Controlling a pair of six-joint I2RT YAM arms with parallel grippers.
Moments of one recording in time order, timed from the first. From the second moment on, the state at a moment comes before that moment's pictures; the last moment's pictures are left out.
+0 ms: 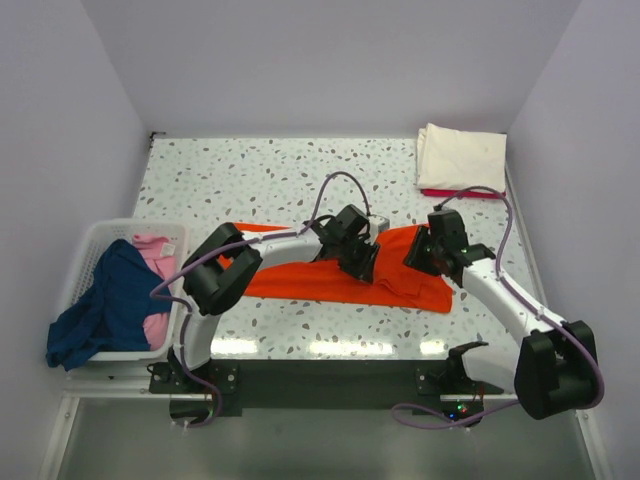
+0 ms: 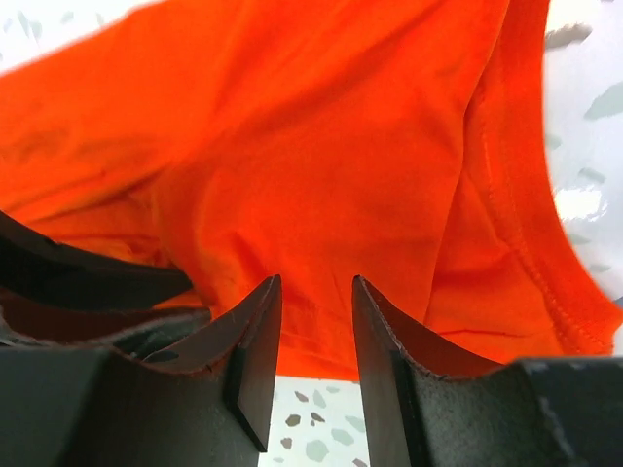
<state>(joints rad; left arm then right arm) -0.87 2.05 1.37 -0.26 0.34 -0.35 0.25 1.18 0.71 -0.45 0.03 0.59</state>
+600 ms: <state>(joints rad) -0.88 2.04 1.37 -0.27 0.26 -0.36 0.27 1.12 0.54 -0.45 0.03 0.63</state>
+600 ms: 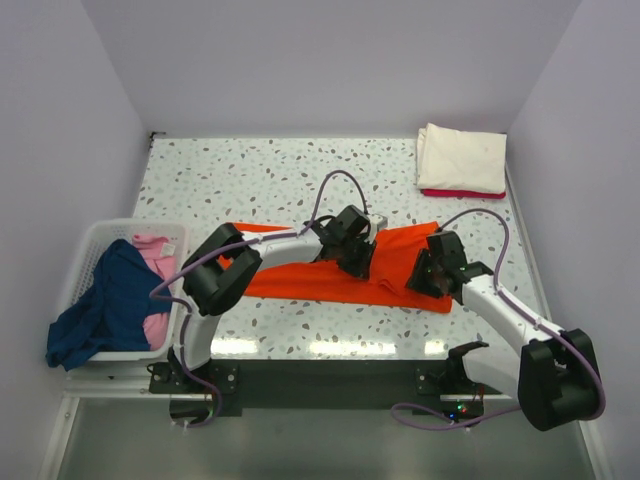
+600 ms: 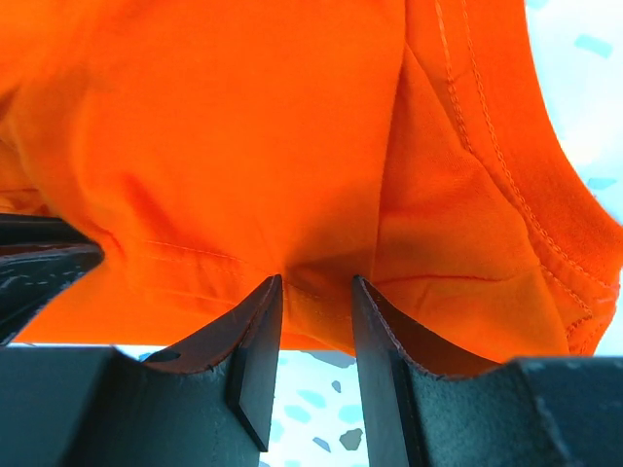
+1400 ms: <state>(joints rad) -0.91 2.04 1.39 -0.28 0.24 -0.38 0.27 1.12 0.50 -0.45 0.04 0.64</state>
